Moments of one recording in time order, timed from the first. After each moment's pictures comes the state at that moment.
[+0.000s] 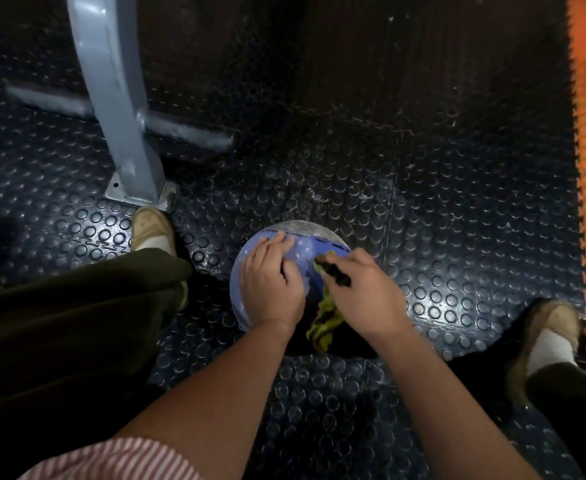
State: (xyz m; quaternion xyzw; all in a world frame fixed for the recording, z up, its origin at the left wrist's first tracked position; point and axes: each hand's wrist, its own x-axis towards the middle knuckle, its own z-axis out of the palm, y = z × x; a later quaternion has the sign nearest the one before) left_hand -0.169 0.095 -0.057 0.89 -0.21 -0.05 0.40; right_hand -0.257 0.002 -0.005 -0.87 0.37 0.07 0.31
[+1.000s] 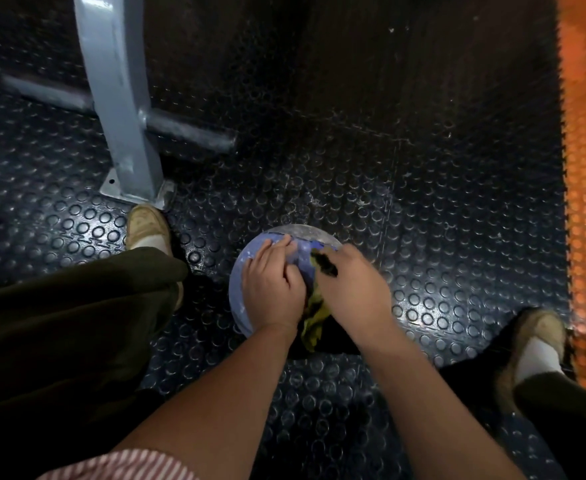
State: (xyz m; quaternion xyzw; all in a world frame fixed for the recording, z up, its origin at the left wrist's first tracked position) left_hand -0.171 0.093 -0.062 0.88 -0.18 -0.09 0.42; right_hand -0.231 0.010 0.005 -0.87 0.40 0.08 0.29
